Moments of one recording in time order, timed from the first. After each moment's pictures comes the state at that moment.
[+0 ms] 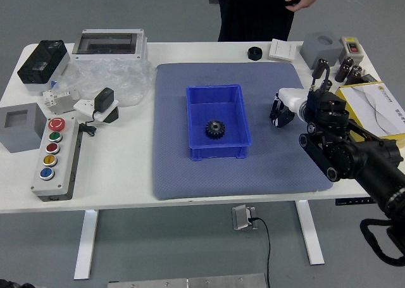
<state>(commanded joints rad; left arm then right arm) -0.28 0.09 -0.65 -0.18 1.20 -0.12 0.22 0.78 -0.13 0.95 0.69 -2.21 0.23 -0.26</state>
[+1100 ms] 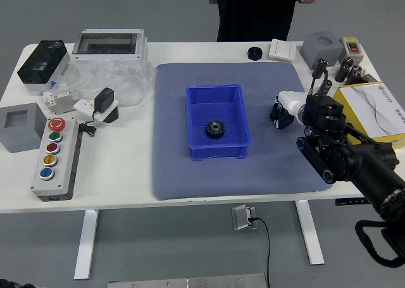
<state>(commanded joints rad) -0.28 0.09 -0.65 -0.18 1.21 -0.12 0.22 0.77 -0.11 0.97 0.66 -2.23 0.21 -0.26</state>
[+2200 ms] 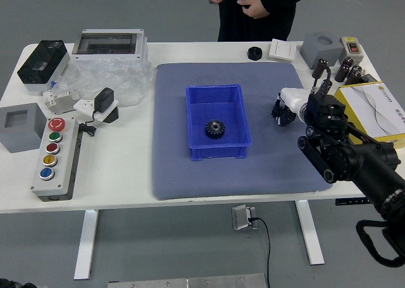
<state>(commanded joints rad) -0.28 0.09 -0.66 -0.18 1.20 -0.12 0.22 0.77 -0.12 0.98 0.66 -2.24 0.17 -0.26</state>
